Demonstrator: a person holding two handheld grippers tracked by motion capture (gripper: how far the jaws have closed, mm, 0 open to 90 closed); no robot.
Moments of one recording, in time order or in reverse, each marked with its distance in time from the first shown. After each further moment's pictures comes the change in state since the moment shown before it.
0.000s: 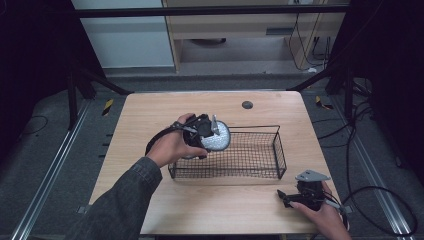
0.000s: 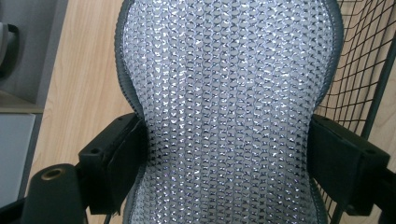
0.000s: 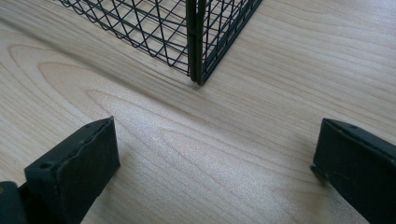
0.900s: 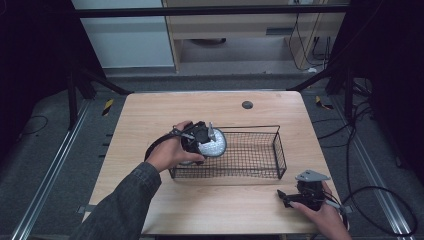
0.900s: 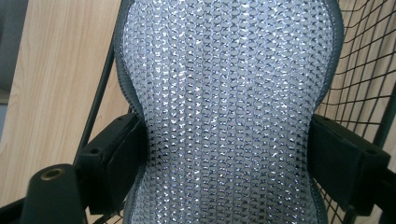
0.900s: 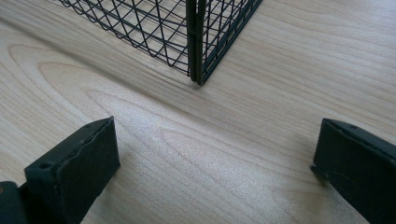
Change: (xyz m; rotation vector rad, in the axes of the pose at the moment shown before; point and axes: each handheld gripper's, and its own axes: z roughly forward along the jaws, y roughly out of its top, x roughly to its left) left arm -0.006 -0.018 0.023 0.034 -0.035 -0.021; right arm 0.000 0.000 0.000 0.000 0.001 0.000
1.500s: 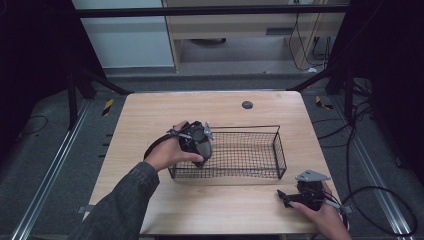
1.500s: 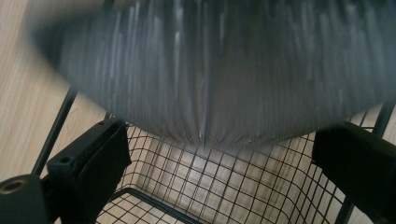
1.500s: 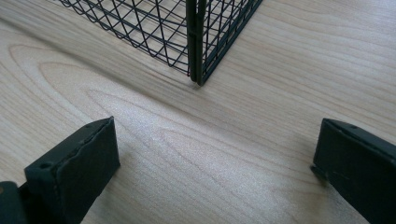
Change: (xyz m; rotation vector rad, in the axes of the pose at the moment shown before) left arm 0.004 -0.010 0.006 -0.038 -0.064 -0.097; right arm 0.000 0.000 0.000 0.000 0.001 0.000
